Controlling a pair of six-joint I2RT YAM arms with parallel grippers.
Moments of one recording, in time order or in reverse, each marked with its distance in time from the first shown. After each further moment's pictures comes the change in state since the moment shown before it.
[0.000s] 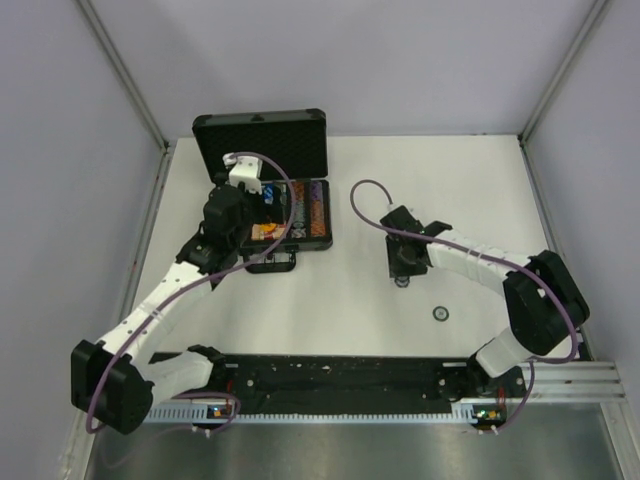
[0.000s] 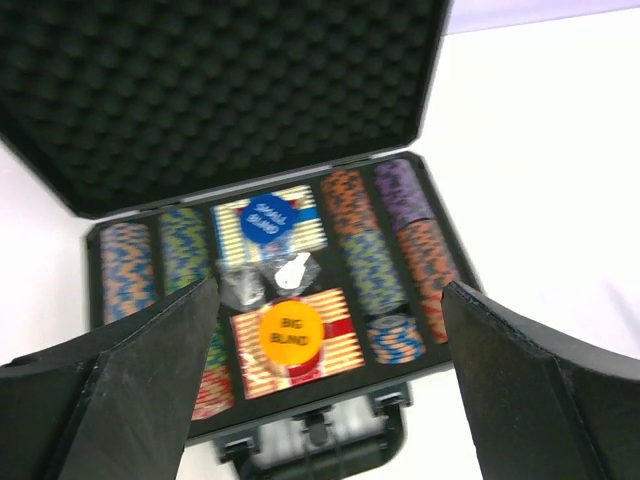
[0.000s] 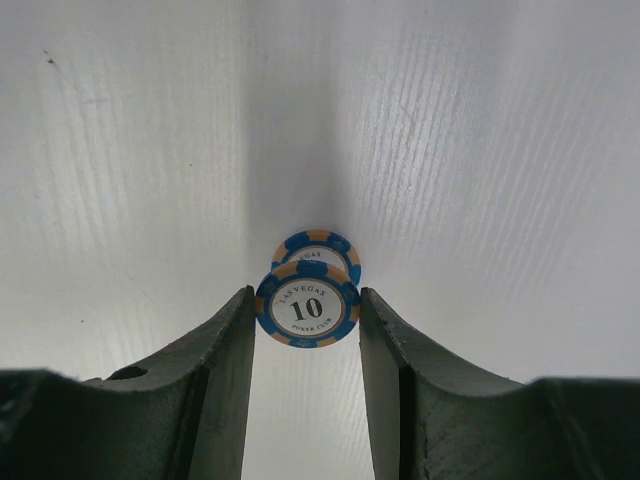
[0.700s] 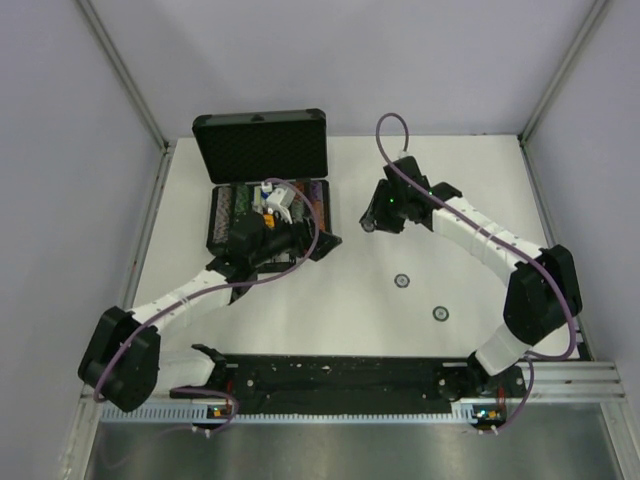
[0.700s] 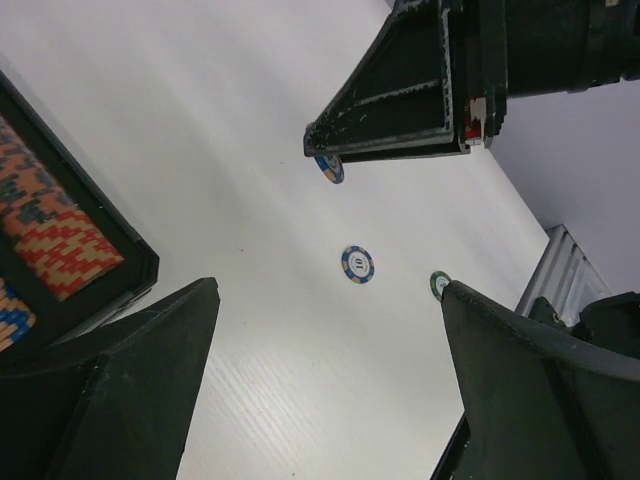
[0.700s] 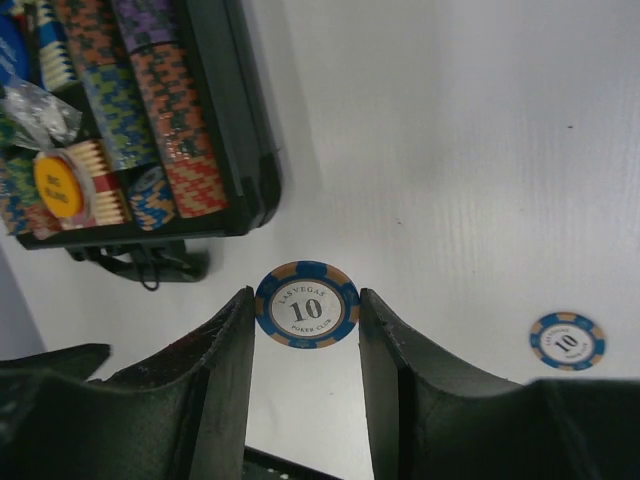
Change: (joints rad) left arm -0.092 0.102 -0.246 0.395 0.606 -0.460; right arm -0.074 0.058 0.354 0.021 -0.224 0.313
